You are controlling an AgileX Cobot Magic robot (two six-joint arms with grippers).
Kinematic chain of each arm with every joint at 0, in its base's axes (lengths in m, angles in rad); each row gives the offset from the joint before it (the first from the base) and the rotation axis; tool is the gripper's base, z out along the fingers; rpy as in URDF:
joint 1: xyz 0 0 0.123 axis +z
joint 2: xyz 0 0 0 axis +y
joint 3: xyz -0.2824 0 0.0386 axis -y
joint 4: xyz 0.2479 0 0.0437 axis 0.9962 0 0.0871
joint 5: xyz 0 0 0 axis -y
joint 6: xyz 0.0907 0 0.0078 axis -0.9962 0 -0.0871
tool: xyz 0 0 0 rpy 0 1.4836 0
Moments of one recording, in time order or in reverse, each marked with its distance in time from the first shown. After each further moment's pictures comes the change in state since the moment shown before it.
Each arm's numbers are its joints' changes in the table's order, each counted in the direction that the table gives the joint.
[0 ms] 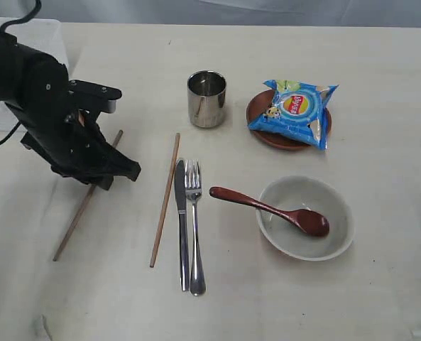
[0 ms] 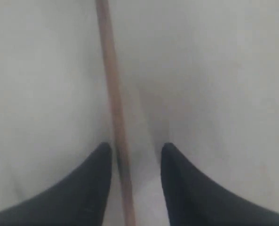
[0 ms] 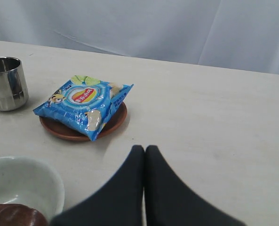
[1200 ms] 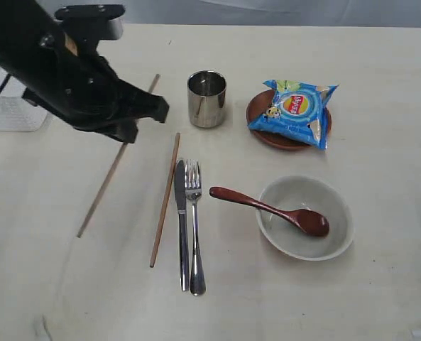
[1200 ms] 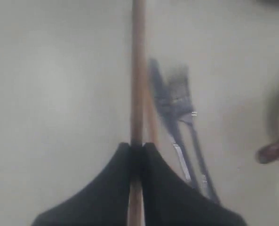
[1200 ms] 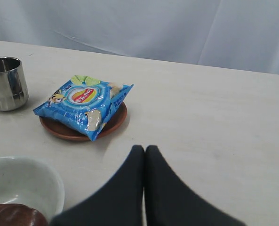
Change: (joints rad) left arm -0.111 -0.288 0.138 -0.154 -0.218 0.058; right arm 0.000 0.000 0.000 0.000 0.000 0.000
